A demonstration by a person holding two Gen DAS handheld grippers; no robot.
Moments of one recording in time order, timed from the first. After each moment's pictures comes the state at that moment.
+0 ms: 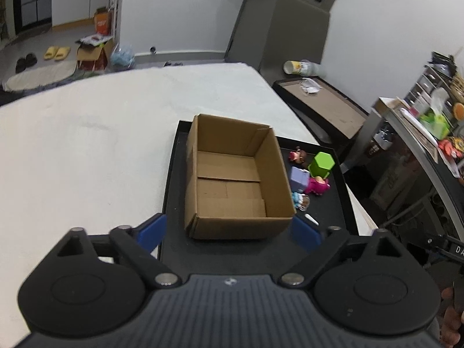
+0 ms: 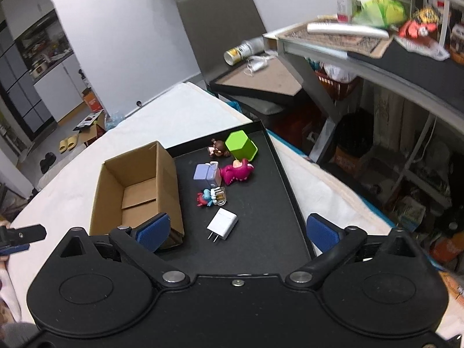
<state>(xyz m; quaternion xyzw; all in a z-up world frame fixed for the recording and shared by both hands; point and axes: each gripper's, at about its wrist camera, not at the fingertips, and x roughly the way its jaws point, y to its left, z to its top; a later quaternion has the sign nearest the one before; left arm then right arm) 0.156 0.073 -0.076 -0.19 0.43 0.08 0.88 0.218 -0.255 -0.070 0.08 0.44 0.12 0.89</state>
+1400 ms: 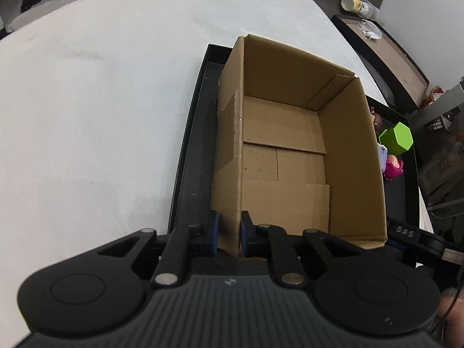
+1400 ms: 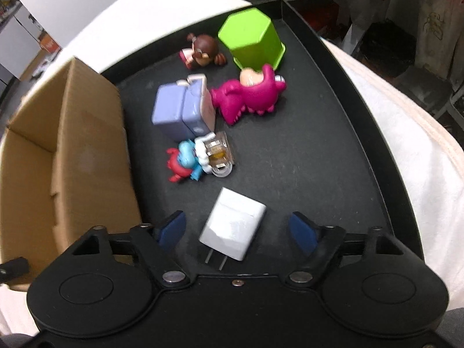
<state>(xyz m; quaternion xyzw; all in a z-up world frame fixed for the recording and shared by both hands) 0.258 0.116 -0.188 -0.22 0.56 0.10 0.80 0.337 -0.162 -0.238 0.06 0.60 0.07 0.79</state>
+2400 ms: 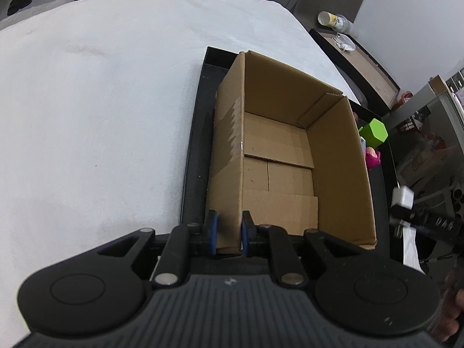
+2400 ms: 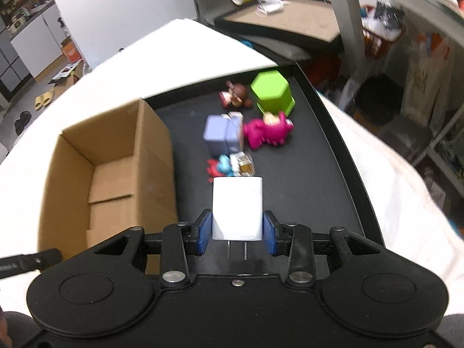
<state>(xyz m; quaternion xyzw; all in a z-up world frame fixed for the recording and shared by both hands) 0.209 0.130 -0.191 -0.24 0.51 0.05 0.82 0.279 -0.147 -0.160 0.02 0.52 0.10 0.85</state>
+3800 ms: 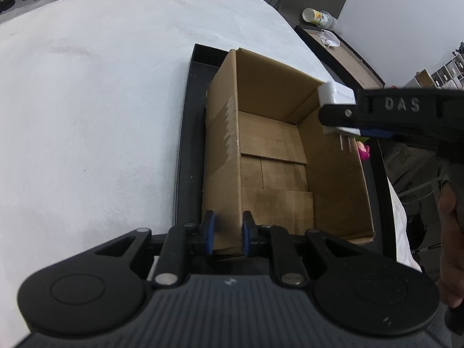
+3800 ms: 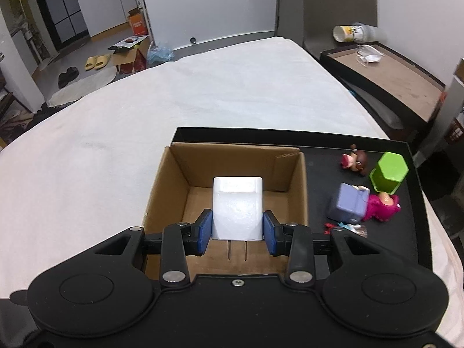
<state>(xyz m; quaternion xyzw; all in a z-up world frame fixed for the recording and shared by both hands) 0.206 0.140 -0.198 -0.25 0.50 0.02 0.83 0.300 0.002 -0.135 -0.08 0.48 0.21 0.85</state>
